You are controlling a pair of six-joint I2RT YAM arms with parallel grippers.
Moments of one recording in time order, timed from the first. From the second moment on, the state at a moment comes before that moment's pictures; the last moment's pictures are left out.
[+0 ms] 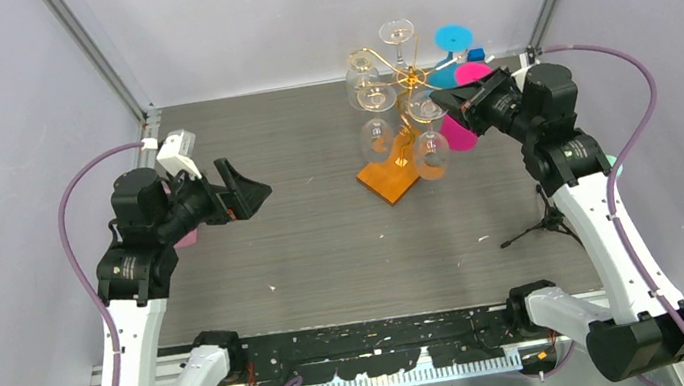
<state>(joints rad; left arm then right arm) -0.15 0.82 1.17 -0.73 0.45 -0.37 0.13 1.04 1.20 -0.37 -0.33 1.21</state>
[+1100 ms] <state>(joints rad) -0.15 0.82 1.17 -0.75 0.42 -0.36 0.26 1.13 1.22 -0.26 -0.02 1.11</state>
